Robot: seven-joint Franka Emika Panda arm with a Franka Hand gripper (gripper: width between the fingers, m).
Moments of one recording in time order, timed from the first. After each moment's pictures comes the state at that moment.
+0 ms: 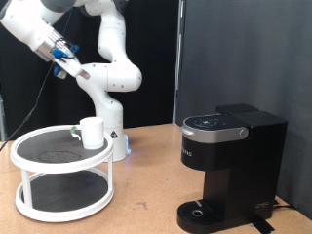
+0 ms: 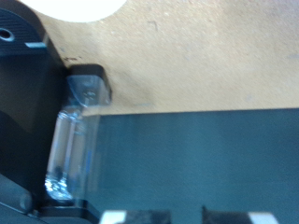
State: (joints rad) arm -0.39 -0.63 -0.52 -2.50 0.33 1.42 1.68
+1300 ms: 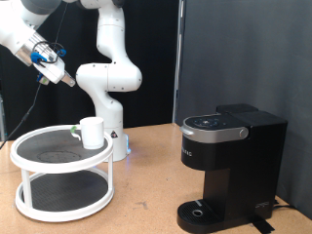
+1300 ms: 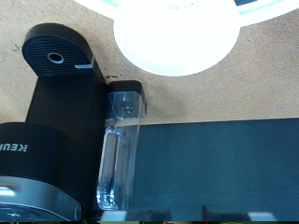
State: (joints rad) arm -0.37 -0.42 -0.52 -2.37 0.41 1.46 1.62
